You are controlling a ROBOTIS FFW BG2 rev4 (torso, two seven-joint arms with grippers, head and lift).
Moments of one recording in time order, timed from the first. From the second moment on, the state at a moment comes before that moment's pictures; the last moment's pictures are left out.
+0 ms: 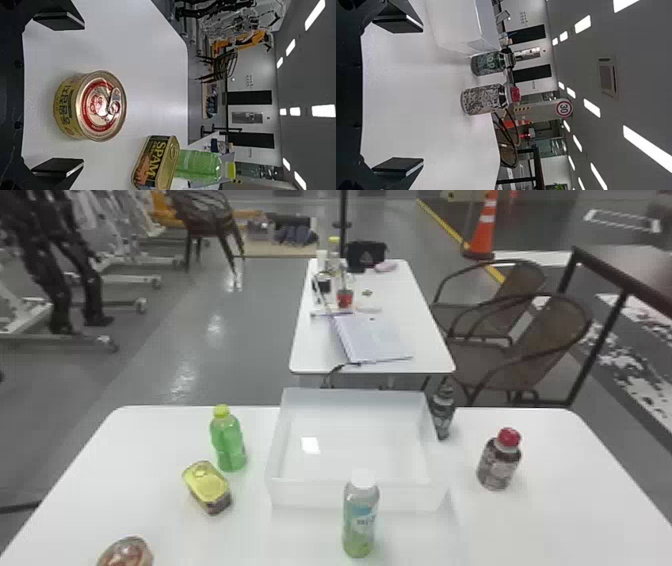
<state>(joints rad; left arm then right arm) 0.48 0.00 0.34 -1.72 0.04 -0.03 -0.20 0.52 -0.05 0.12 -1.46 -0.19 -0.66 -0.18</state>
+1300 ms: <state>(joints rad) 0.26 0.00 0.42 -1.55 -0.09 0.00 -0.45 0.51 -0.05 0.13 -1.45 -0.20 -0.66 -0.18</state>
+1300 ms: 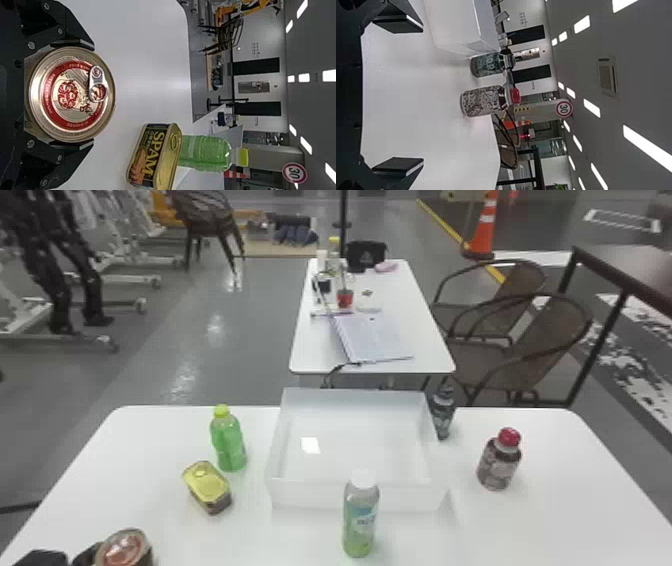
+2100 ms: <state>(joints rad) 0.10 0.05 0.15 -1.64 0.07 0.12 -0.45 0.49 -0.05 0.13 -1.44 -0.20 -0.66 -0.18</state>
